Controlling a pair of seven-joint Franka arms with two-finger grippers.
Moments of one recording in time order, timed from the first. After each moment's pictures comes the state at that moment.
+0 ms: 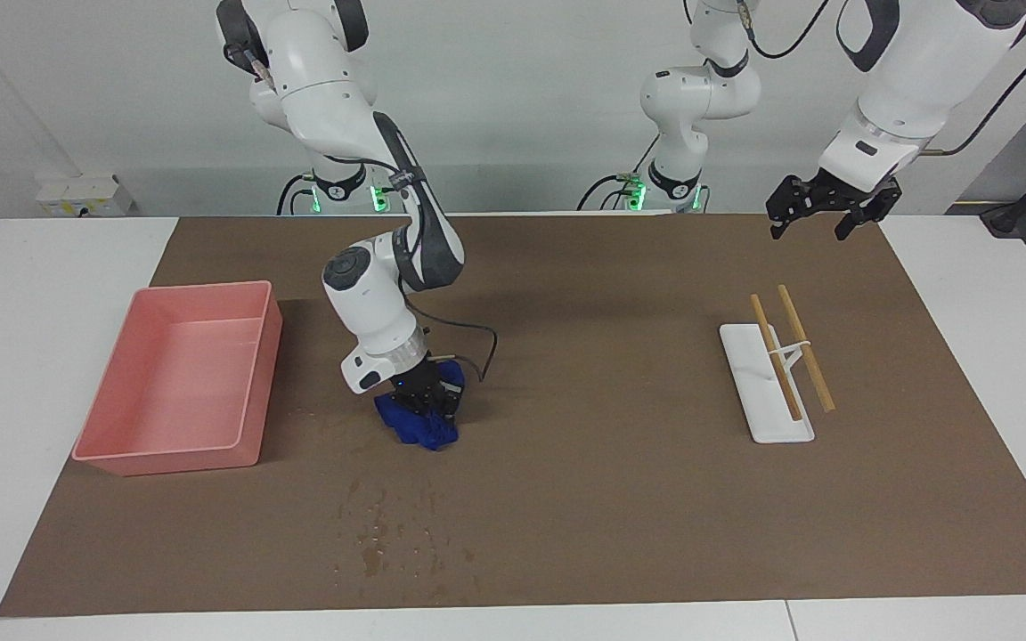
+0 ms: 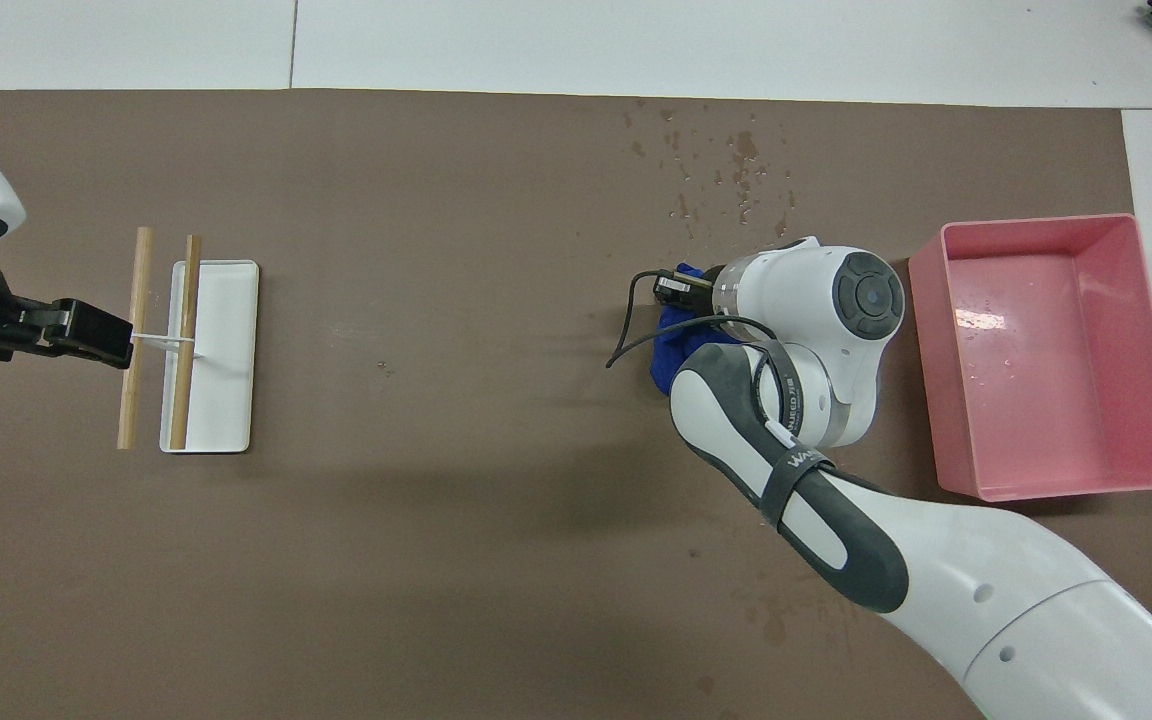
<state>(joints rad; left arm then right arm) -0.01 -0.03 -0.08 -1.62 0.00 1.50 0.03 0.29 0.46 0.06 -1.91 0.38 2.65 0.24</state>
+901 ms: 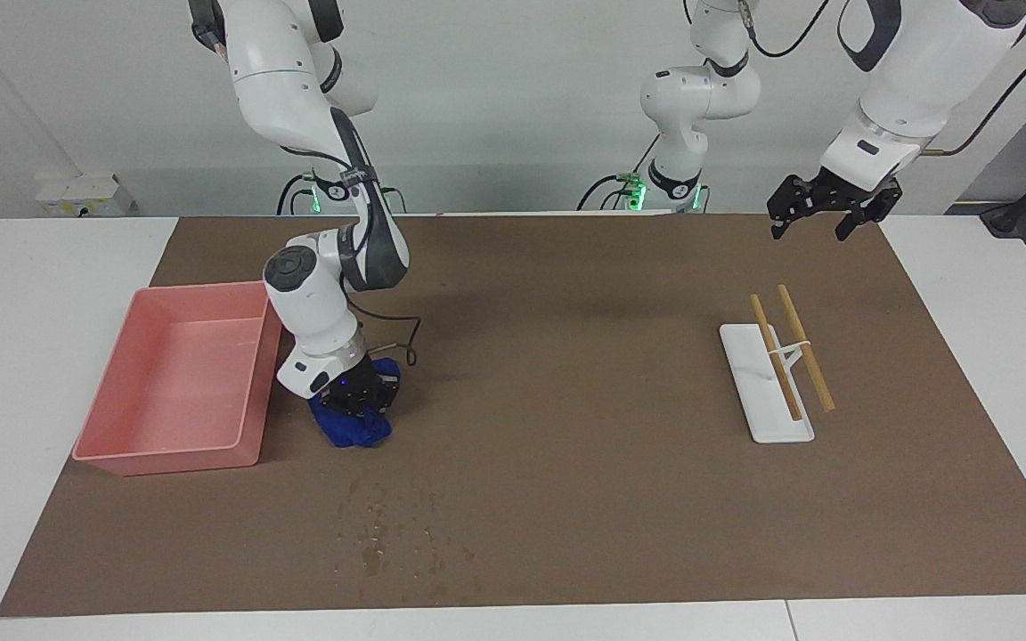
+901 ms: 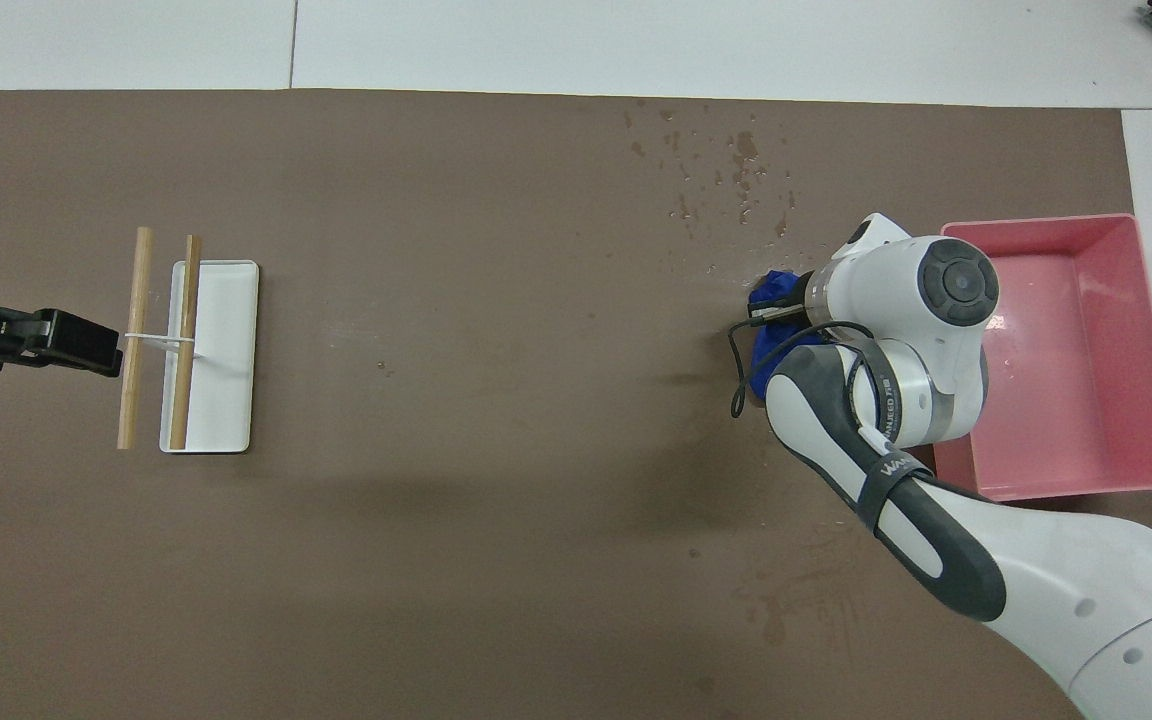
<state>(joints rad) -0.01 -0.04 -0.08 -1.63 0.00 1.51 0.03 0.14 0.38 0.06 -1.98 0.06 2.54 -0.05</state>
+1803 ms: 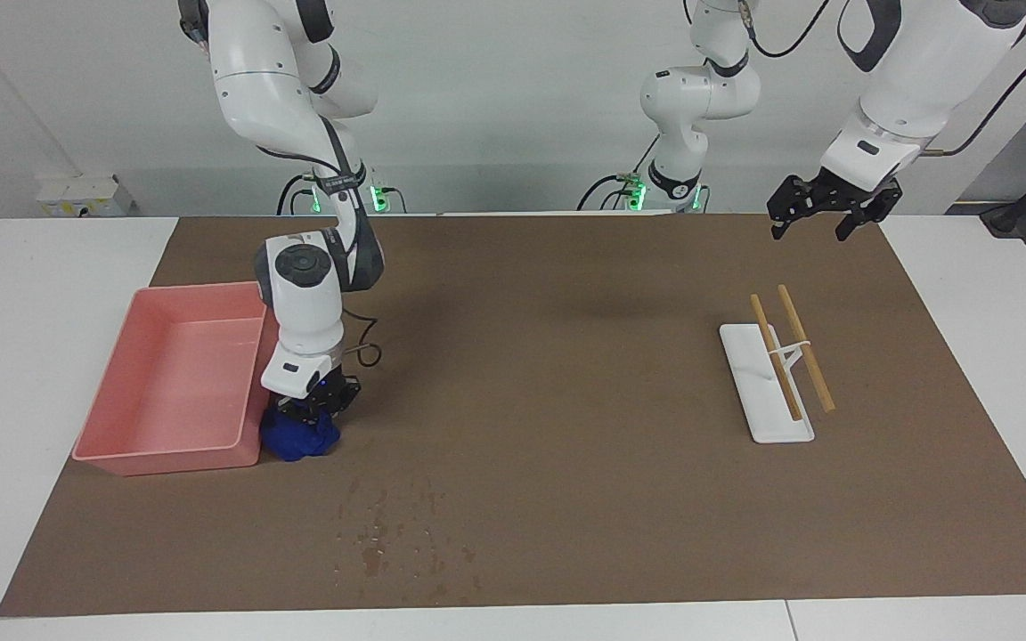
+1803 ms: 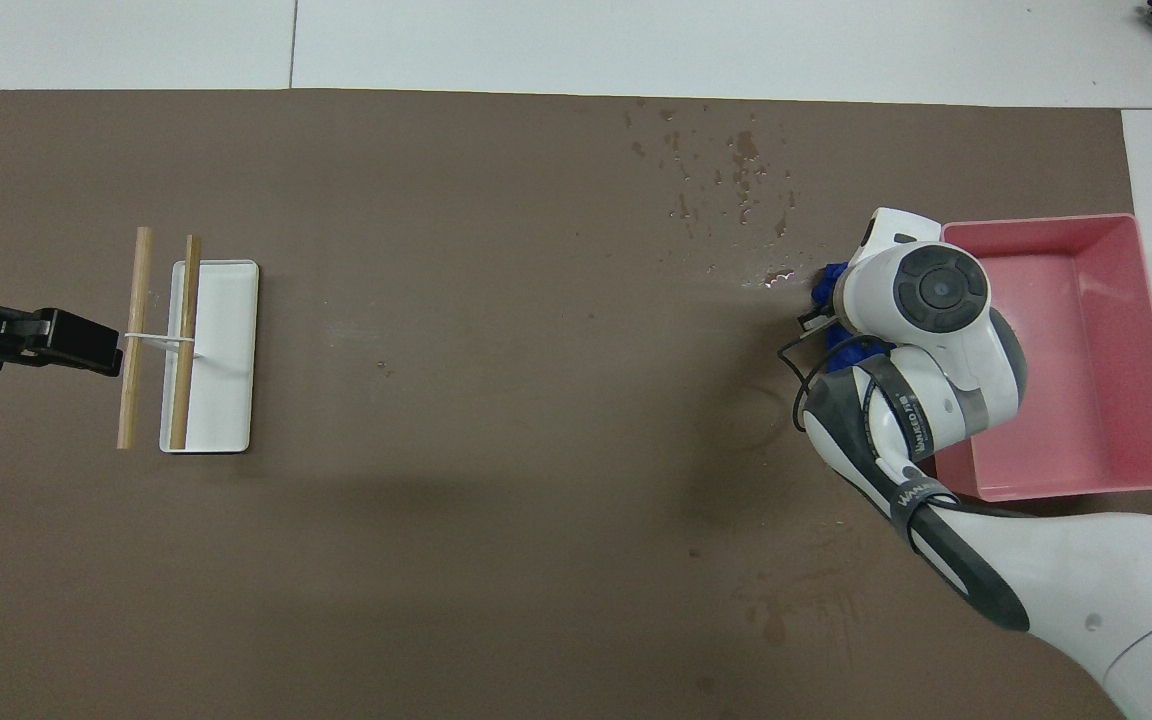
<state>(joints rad) -0.01 -0.04 -0.08 -1.63 0.00 1.51 0.03 0.07 0.39 0.07 -1.95 -0.36 2.45 -0.05</state>
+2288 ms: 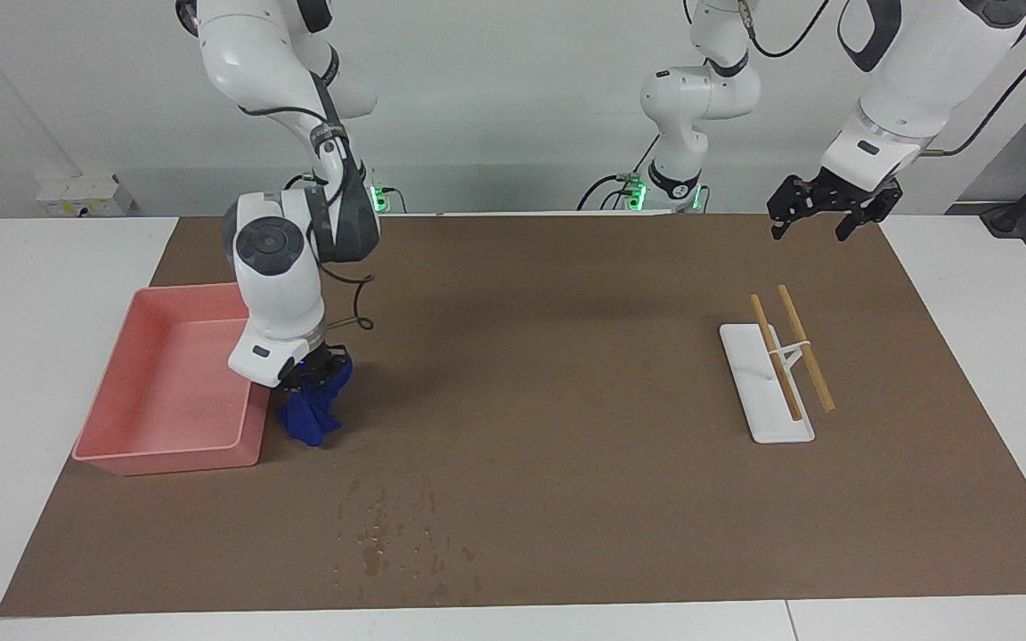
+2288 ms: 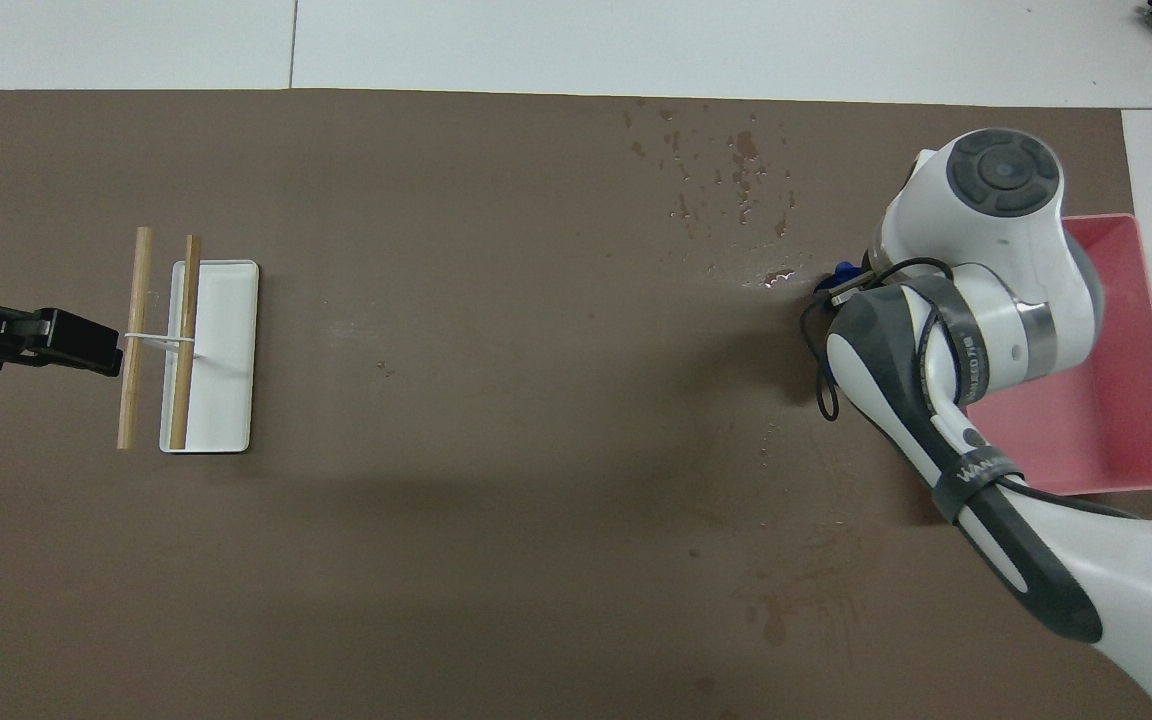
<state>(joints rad) -0.01 -0.04 -0.08 -1.63 0.00 1.51 0.03 0.02 0.30 0.15 -1.68 -0.21 1.93 -0.10</state>
